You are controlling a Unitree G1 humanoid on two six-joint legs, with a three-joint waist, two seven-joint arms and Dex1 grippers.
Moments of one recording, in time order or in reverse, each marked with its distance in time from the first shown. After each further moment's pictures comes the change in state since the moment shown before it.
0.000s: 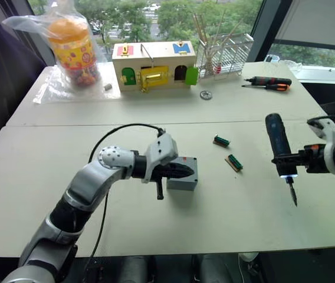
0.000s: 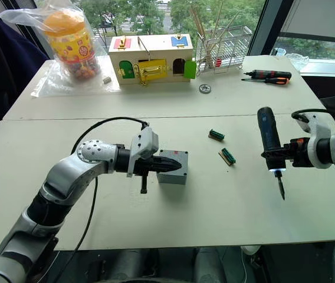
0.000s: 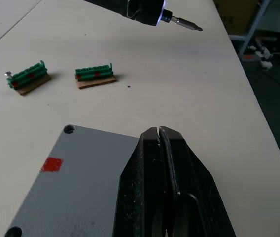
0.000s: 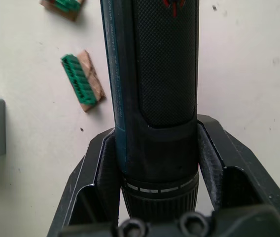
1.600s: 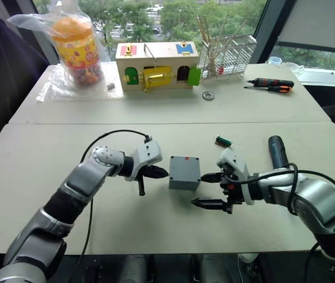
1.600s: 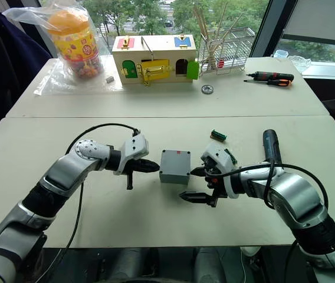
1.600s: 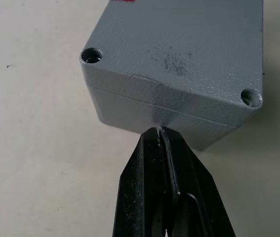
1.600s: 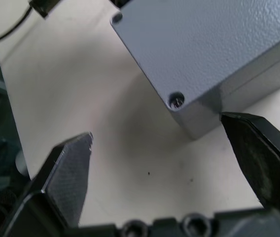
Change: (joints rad) left arm -0.087 0.106 -0.073 0.307 0.187 -0.122 -0.096; right arm 0.313 0.366 0.184 -0.783 -0.162 -0.444 0.139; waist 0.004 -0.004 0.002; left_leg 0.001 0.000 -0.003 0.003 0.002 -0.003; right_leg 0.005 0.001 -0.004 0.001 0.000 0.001
